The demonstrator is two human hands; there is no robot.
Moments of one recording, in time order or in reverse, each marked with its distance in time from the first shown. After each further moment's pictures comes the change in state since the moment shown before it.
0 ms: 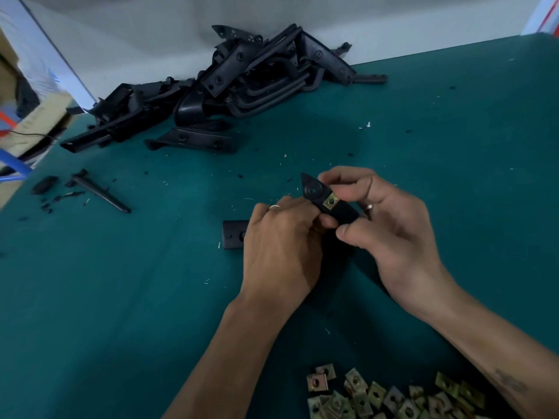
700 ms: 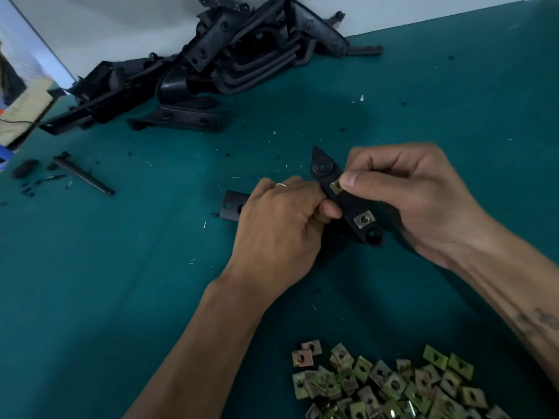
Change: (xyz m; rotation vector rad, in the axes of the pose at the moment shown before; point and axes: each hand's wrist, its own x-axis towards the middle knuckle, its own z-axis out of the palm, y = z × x) left_hand -0.002 0.003 0.003 -0.077 -0.084 0.164; right_hand 0.014 -0.021 -0.032 -0.040 -0.116 0.164
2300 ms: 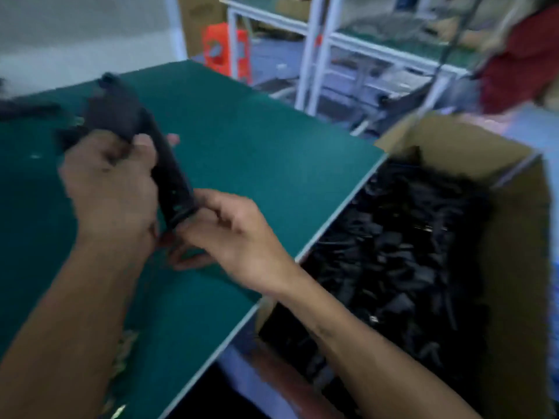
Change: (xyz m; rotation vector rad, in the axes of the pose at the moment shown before) left_hand 0.062 0.233 0.081 -0.998 0.012 -0.499; right_hand -0.210 -0.085 -0.071 0.097 0.403 0.054
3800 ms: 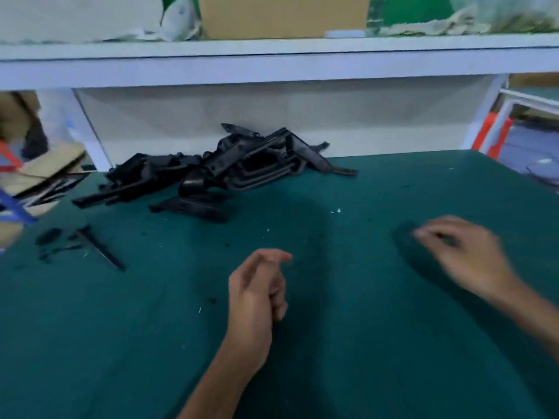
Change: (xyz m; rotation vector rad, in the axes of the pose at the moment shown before) left_hand 0.031 -0.057 -0.238 -0.182 0.321 -0.047; right_hand 0.255 0.058 0.007 -1.066 0.067 -0.444
